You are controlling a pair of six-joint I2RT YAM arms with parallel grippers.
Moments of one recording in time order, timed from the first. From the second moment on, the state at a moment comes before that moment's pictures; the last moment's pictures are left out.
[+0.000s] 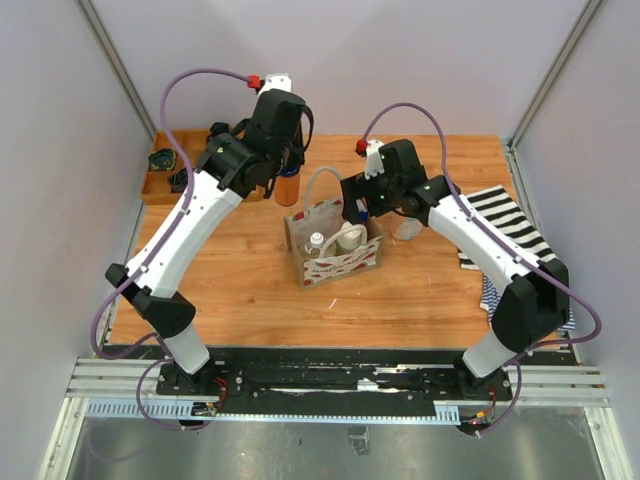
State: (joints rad) left arm -0.68 1.70 2.11 -0.97 -0.56 -0.43; right arm 0.52 1.58 1.41 -0.56 -0.17 0.06
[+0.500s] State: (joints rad) left arm -0.61 1.52 1.85 -0.94 -0.58 -0.44; right arm 0.54 1.75 1.56 -0.57 -0.20 0.02
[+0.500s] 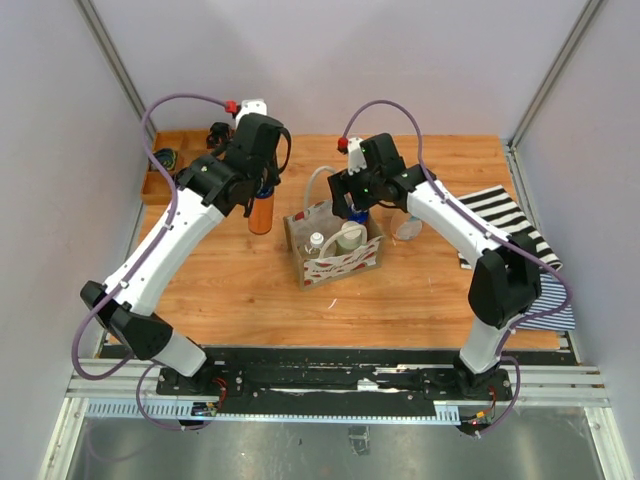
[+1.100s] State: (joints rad) left arm -0.58 1.32 1.21 -0.56 -0.58 -0.49; right arm 0.55 1.82 1.58 -0.62 -0.14 -0.02
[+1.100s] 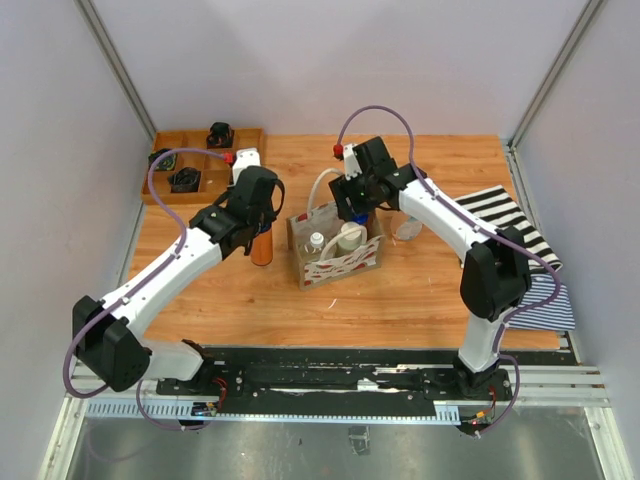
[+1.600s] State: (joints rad) left arm -0.58 1.31 0.96 -0.26 -0.63 -0.49; right arm 0.59 1.84 1.59 -0.72 -0.01 0.00
